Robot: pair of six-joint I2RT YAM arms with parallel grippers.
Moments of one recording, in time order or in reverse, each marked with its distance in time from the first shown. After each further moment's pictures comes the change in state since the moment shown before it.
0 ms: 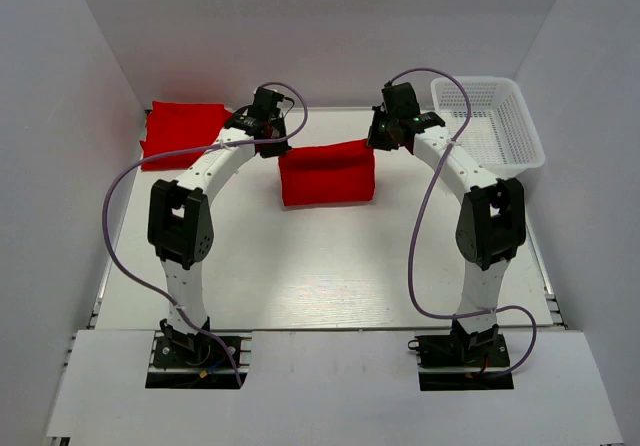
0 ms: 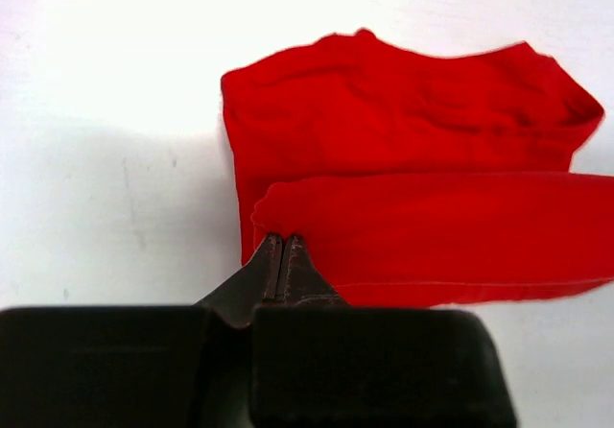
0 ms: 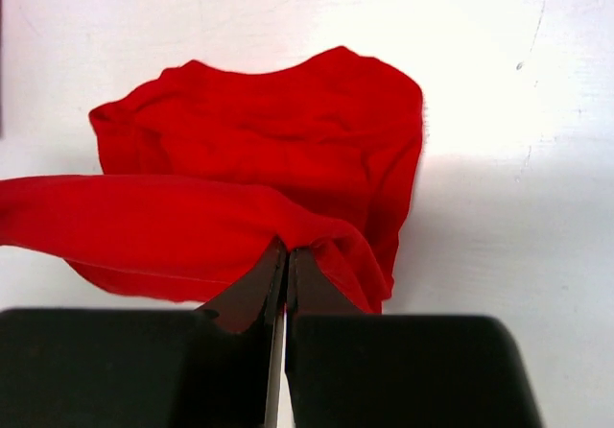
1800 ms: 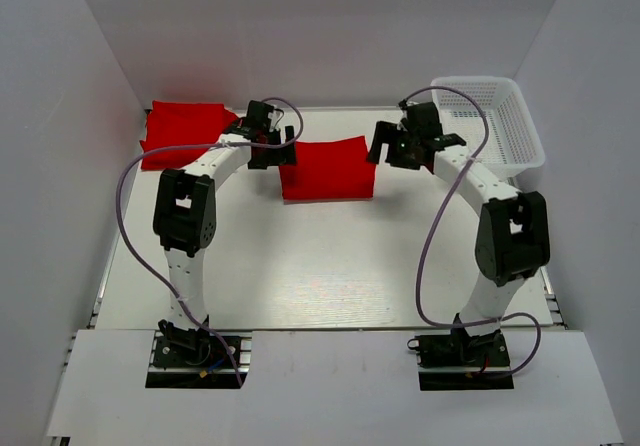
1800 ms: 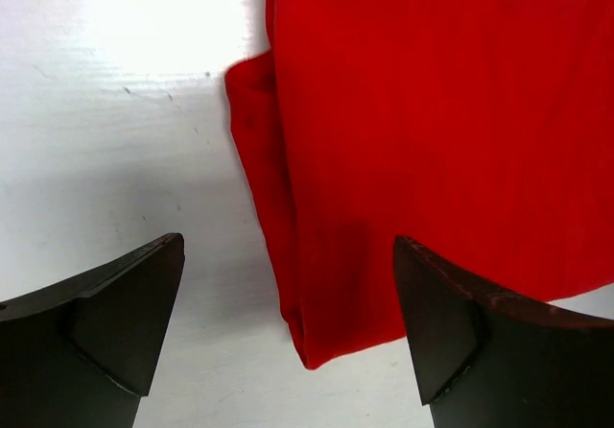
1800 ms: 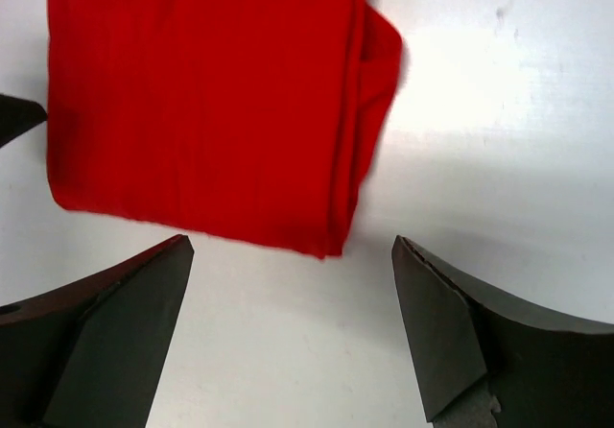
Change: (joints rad) left arm 0.082 0.143 -0.048 0.148 0.178 0.137; right arm -0.090 -0.102 -0.251 0.145 -0.159 -0.106
